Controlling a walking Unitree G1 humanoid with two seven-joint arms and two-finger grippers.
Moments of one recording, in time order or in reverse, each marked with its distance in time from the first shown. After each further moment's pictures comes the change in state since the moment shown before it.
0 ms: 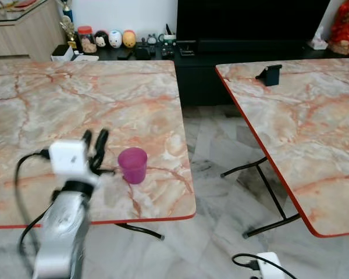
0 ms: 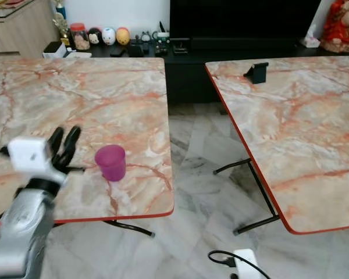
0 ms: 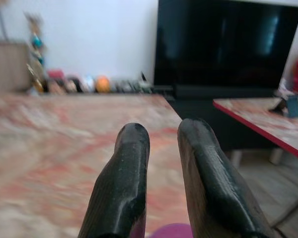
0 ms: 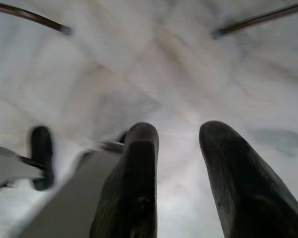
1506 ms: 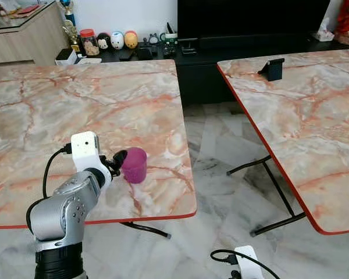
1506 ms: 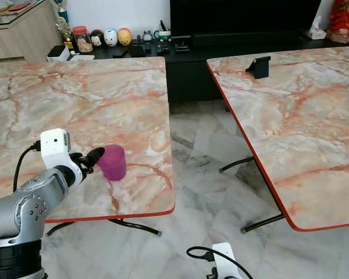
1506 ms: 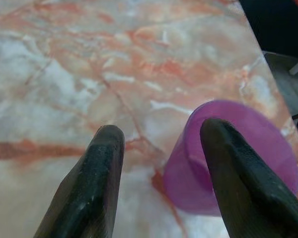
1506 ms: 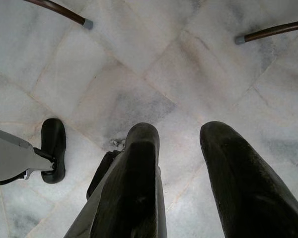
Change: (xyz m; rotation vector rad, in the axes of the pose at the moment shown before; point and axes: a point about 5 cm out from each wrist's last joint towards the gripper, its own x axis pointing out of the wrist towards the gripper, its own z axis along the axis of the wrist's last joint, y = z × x) left arm 0.002 0.022 -0.026 -0.204 0.578 0.125; right arm 0.002 0.022 0.007 -0.080 0.005 0.012
